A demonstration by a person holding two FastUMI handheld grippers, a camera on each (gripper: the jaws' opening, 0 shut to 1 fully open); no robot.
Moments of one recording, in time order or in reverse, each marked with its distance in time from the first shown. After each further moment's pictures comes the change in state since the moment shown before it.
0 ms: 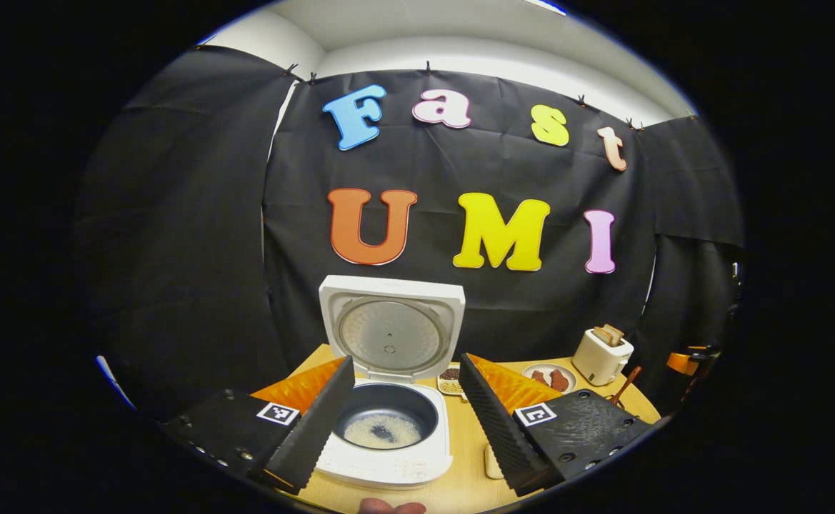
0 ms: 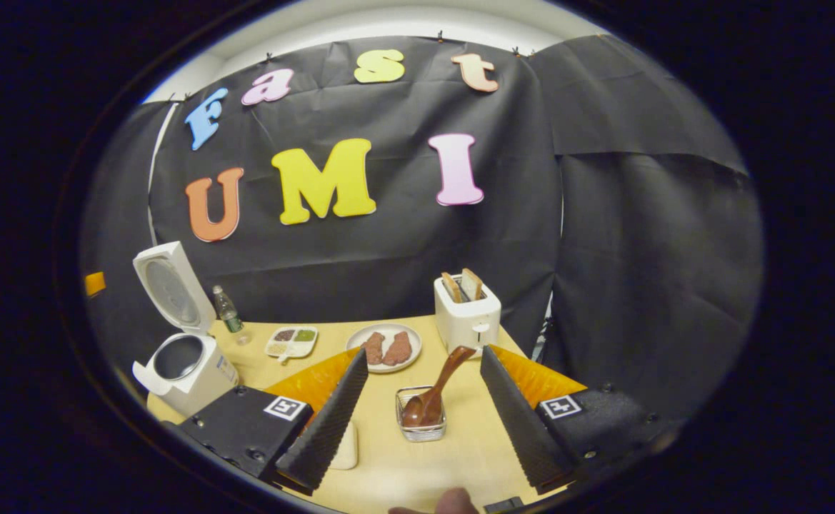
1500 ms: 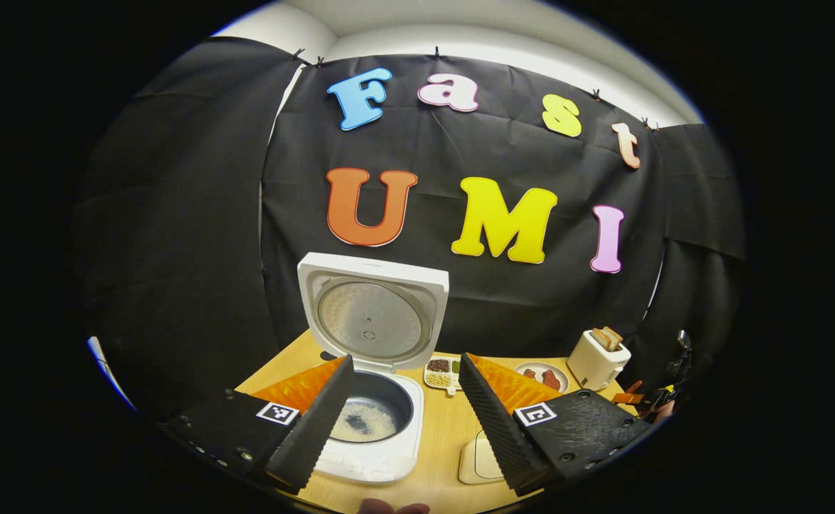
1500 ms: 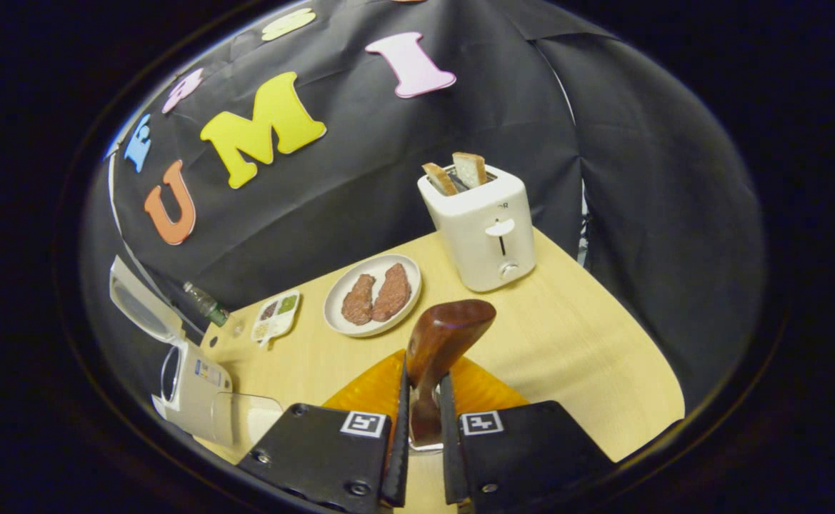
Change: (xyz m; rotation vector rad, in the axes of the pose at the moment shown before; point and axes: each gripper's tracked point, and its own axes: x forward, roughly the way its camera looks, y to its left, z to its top) left arm 0.022 -0.020 -0.017 -0.067 0.083 0.038; right arm 0.148 -0.020 -0.109 0.280 0.313 0.114
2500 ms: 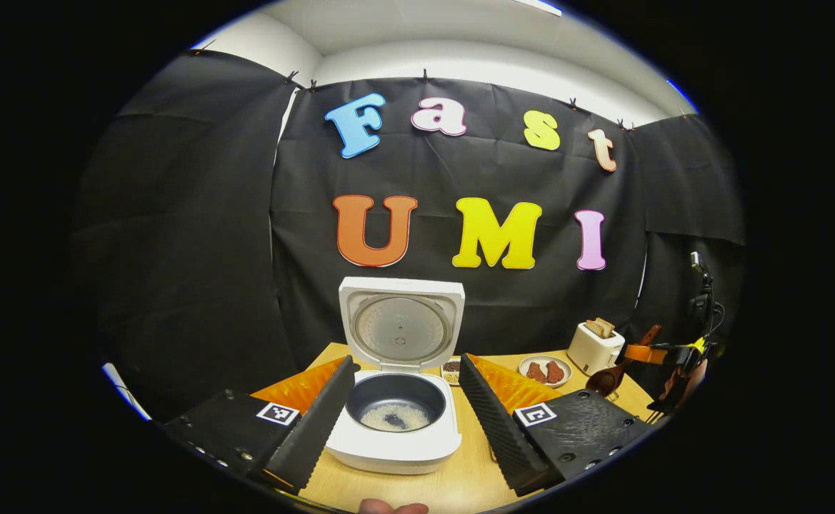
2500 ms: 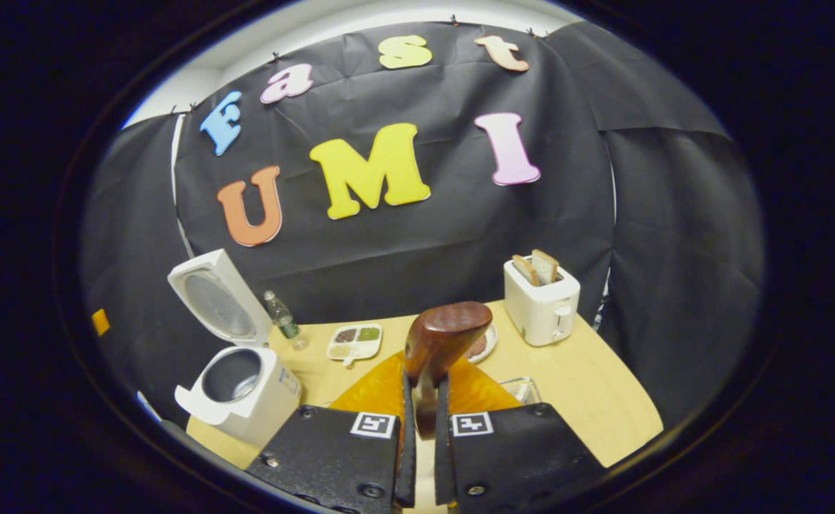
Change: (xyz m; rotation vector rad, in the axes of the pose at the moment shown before) left arm -0.079 0.056 0.014 0.085 -0.068 -0.039; right arm -0.142 0.195 0.007 -0.238 -0.229 0.070
